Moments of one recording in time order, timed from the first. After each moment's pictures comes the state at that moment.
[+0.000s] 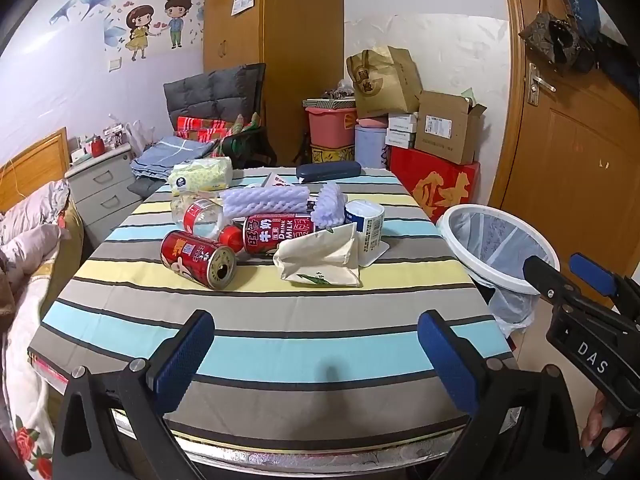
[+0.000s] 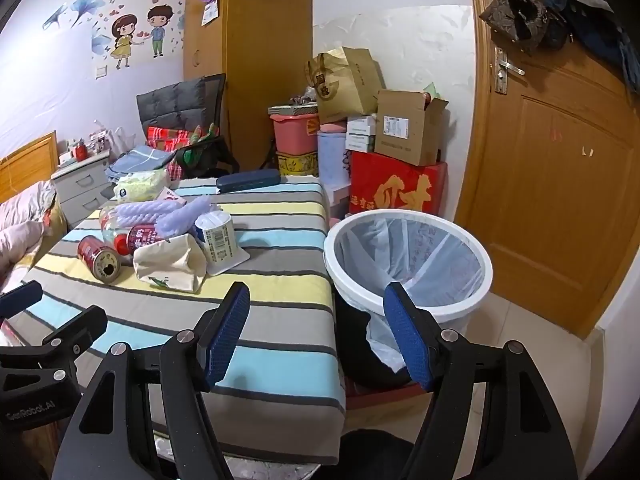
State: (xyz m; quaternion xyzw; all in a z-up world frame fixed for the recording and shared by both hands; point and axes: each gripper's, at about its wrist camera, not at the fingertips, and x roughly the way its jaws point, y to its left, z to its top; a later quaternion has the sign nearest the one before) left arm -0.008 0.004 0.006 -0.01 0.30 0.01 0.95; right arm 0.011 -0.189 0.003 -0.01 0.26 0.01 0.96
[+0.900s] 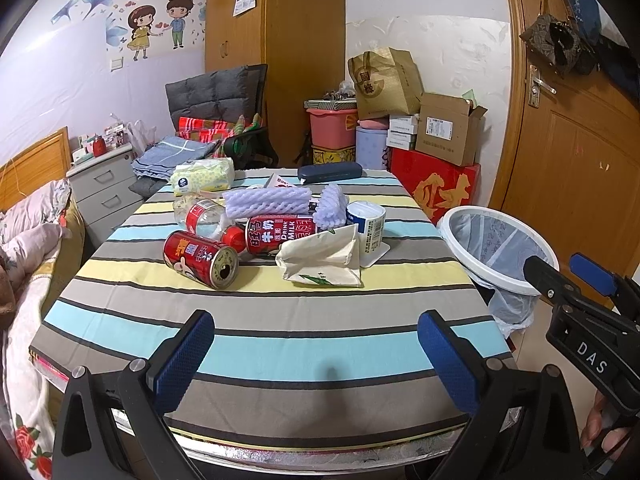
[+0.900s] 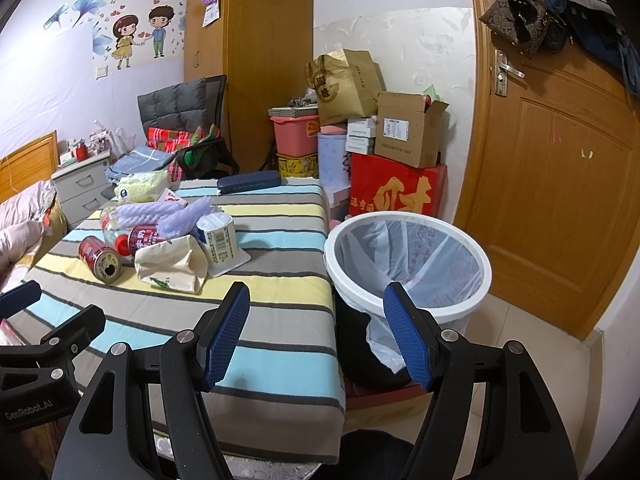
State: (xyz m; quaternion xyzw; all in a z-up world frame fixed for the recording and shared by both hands) left arm -0.009 0.003 0.006 -0.01 0.30 0.01 0.95; right arm 0.011 -0.189 0.005 -0.01 0.26 0.01 0.97
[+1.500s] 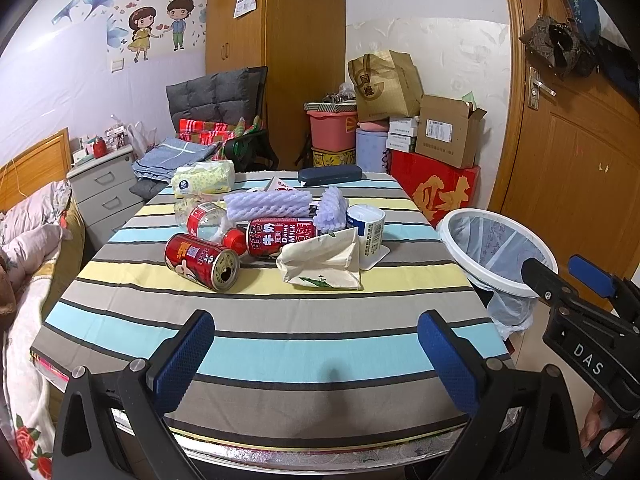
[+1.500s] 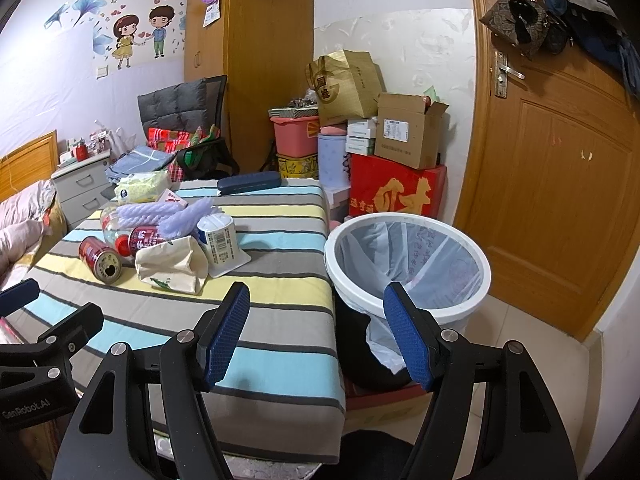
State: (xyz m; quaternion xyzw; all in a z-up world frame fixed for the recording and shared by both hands) left arm -0.010 0.004 0.010 -0.01 0.30 0.01 0.95; right arm 0.010 -0.189 0.005 -0.01 0.26 0.00 0.97
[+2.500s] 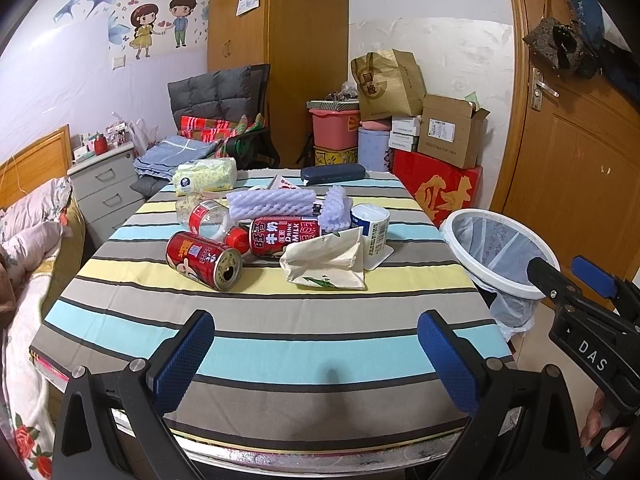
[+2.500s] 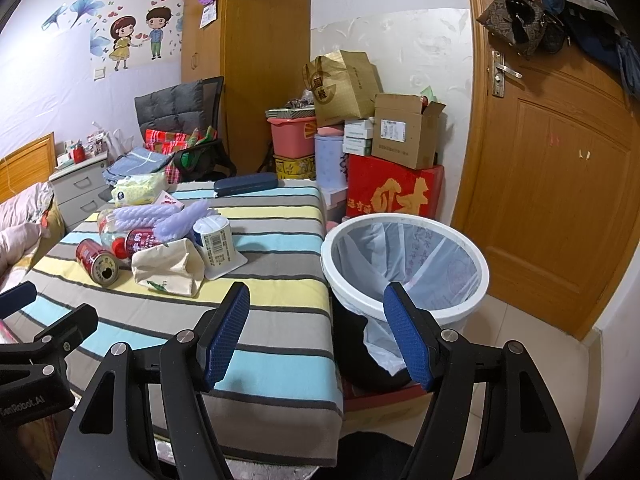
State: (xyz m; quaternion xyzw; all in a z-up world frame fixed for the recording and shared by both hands) left arm -0.008 0.011 0.008 -0.02 0.30 0.01 0.95; right arm 0.012 -0.190 0.006 -0.01 0.26 0.00 0.97
